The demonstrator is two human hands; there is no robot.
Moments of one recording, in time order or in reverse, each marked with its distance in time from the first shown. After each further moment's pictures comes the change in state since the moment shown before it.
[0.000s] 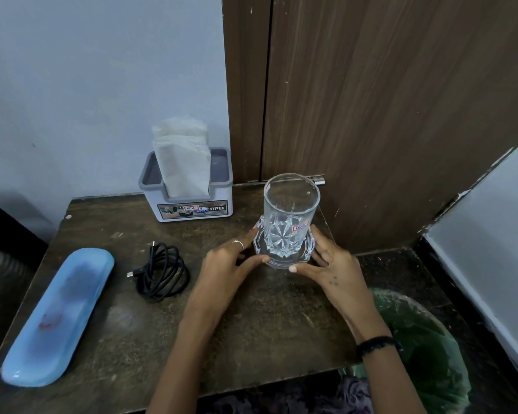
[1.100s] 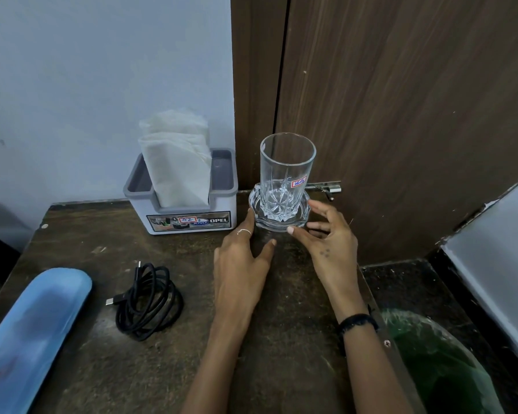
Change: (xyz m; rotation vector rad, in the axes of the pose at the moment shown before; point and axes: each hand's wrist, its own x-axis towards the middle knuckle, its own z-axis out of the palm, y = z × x) left_hand 0.044 -0.001 0.029 -0.019 0.259 -0.213; right_hand 0.079 0.007 0.027 -0.077 0.365 -0.145
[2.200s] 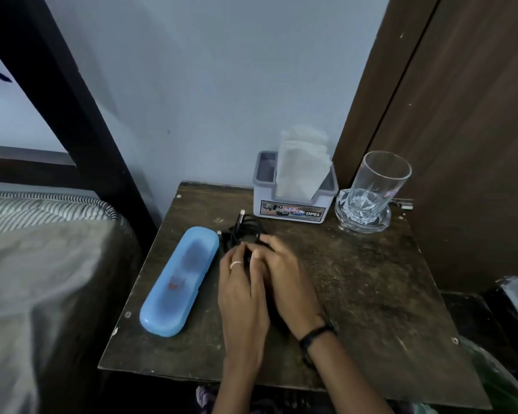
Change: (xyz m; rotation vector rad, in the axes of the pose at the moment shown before) left_hand -0.084 -0.054 -0.099 -0.196 0.383 -0.154; right_hand -0.119 -0.086 0.111 -0.372 -0.604 -0.417
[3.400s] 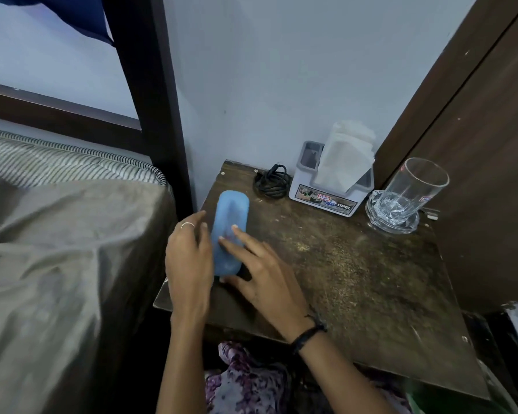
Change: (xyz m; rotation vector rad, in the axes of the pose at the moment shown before) left_hand 0.032 -0.022 -0.112 0.112 0.219 -0.118; right_hand -0.025 -0.054 0.043 -0.091 -0.130 -0.280
